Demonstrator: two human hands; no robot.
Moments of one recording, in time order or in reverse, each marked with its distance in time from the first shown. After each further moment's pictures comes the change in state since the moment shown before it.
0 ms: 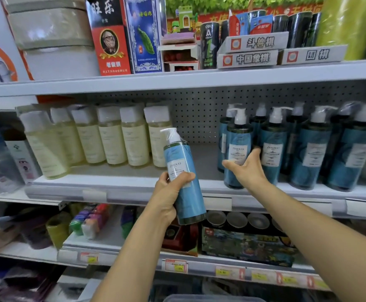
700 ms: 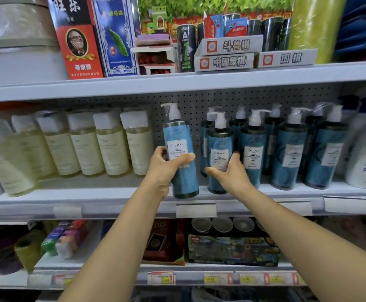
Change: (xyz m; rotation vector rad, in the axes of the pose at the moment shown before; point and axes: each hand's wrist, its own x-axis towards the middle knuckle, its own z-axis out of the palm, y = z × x) left_hand 0.047 0.032 0.048 0.221 -0.094 0.135; right_hand 0.001 0.003 -0.006 -0.177 -0.031 -0.016
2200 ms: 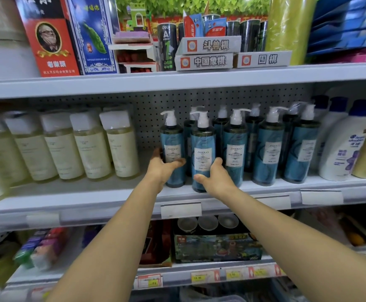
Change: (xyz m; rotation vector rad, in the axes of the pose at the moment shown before) left_hand 0.062 -0.044 0.018 0.267 -0.026 0.031; right_hand -0.012 -0.003 0.000 -0.200 -0.115 0.132
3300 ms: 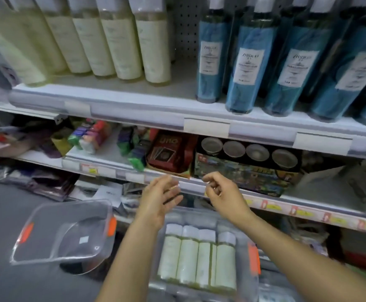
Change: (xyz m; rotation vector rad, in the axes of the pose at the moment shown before) left_hand -0.211 -0.158 -0.024 -0.511 0.369 -0.599; right_hand -0.120 0.154 0.092 0.093 -0.407 -0.303
